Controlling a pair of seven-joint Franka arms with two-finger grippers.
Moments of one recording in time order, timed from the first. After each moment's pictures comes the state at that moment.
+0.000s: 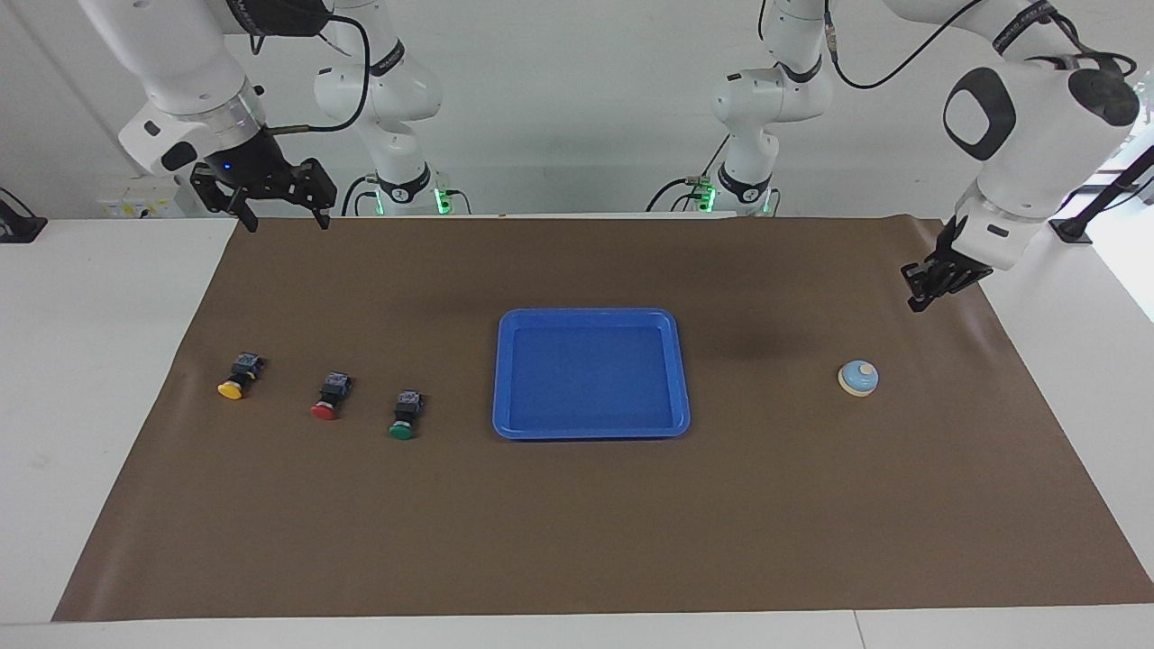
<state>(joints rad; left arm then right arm) 0.04 0.06 0.03 -1.81 -0.01 1.87 0.00 -0.01 -0.03 0.02 -1.56 0.00 1.44 -0.02</state>
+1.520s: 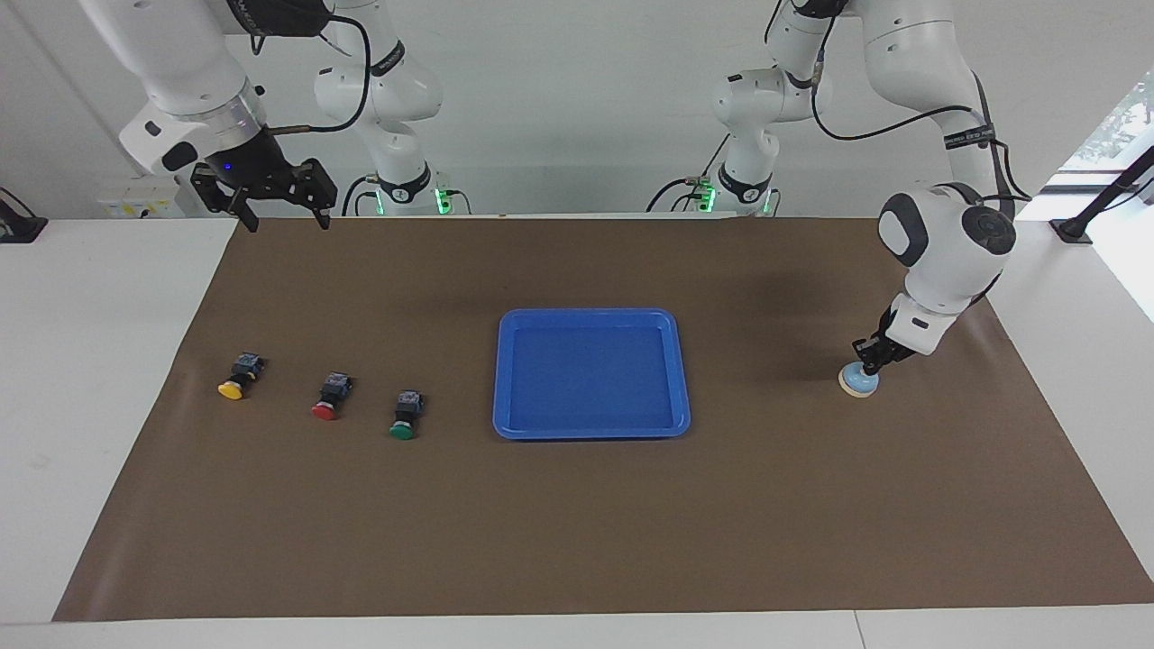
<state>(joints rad) 0.06 0.19 0.02 -2.08 -0.01 2.28 0.02 -0.01 -0.03 0.02 -1.56 0.00 1.44 -0.02</state>
